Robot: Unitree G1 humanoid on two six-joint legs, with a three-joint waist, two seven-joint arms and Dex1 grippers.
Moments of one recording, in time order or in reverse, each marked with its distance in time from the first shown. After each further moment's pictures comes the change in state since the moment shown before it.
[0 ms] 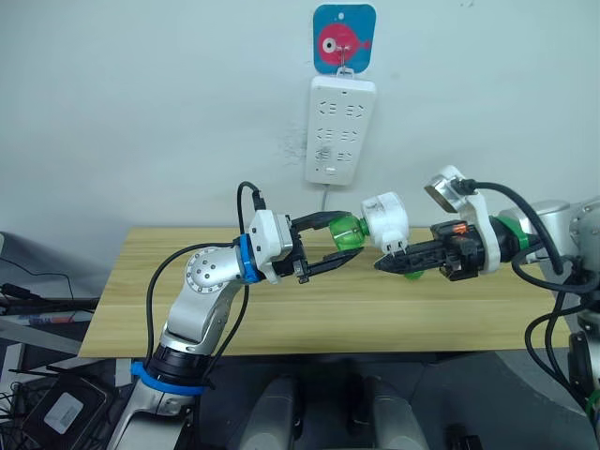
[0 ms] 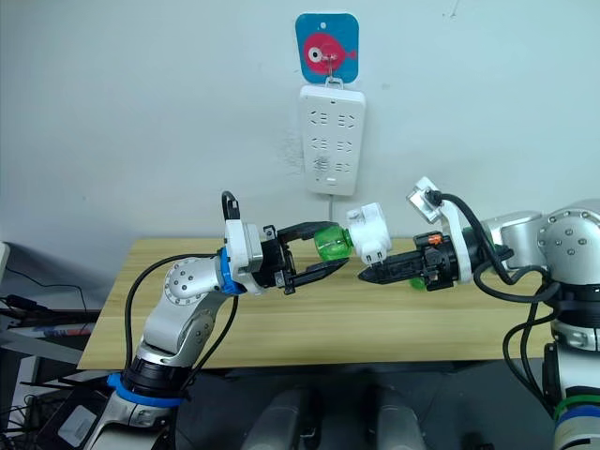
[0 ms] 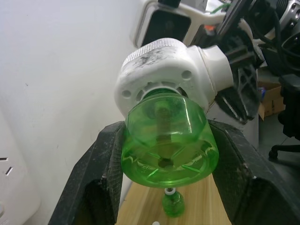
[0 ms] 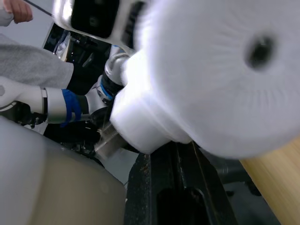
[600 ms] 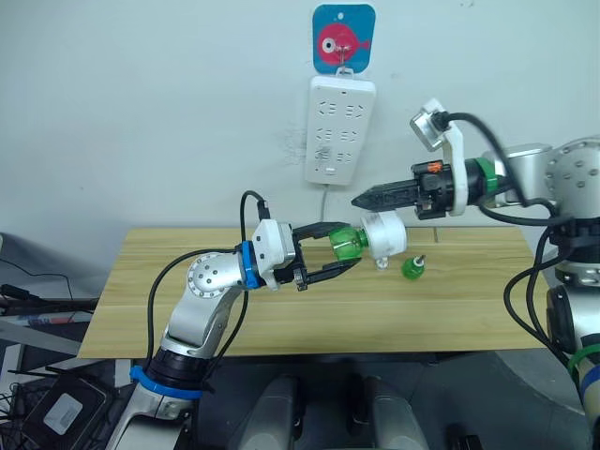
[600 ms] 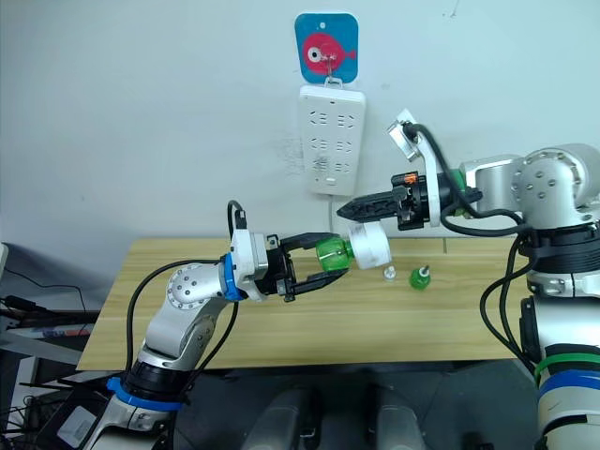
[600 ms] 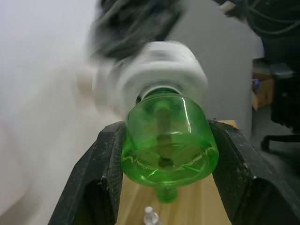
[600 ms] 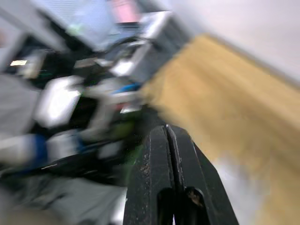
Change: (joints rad) left arm 0.031 0.010 -0.019 0.015 0.021 -0.009 -0.026; right arm -0.239 0.085 0.180 0.280 -0.280 -0.236 -0.028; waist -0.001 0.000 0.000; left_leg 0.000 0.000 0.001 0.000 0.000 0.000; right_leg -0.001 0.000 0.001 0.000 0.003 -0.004
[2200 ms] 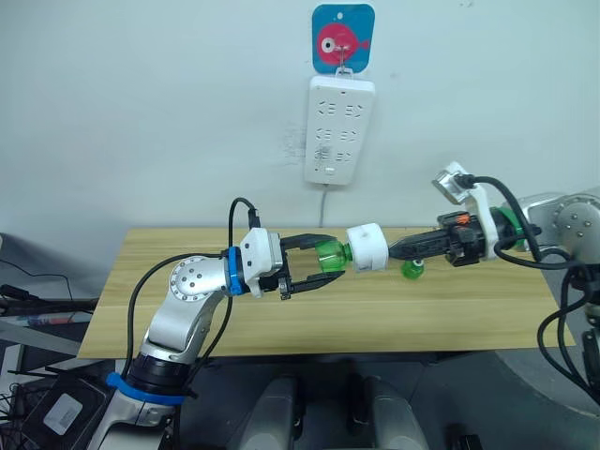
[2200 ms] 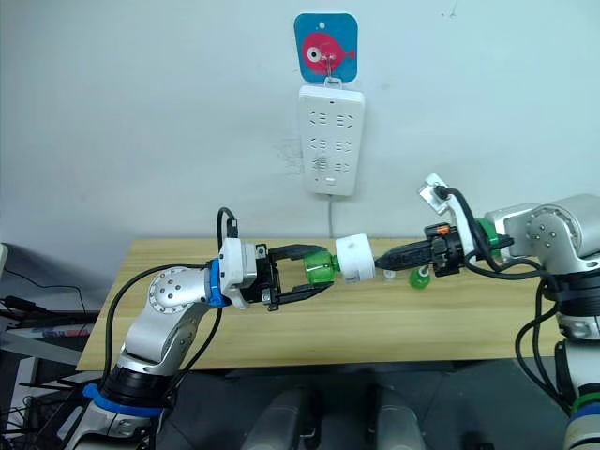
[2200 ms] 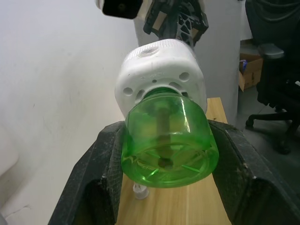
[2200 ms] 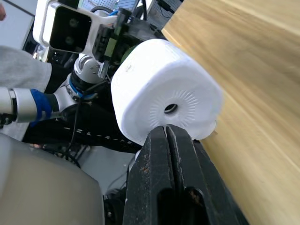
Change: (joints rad) left arm 0.034 0.095 0.030 -0.012 -0.014 0.032 -0.063; right arm 0.249 -0.129 -0.029 -0.166 -0.054 0.075 0.296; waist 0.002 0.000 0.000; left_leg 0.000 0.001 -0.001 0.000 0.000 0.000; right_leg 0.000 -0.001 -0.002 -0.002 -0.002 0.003
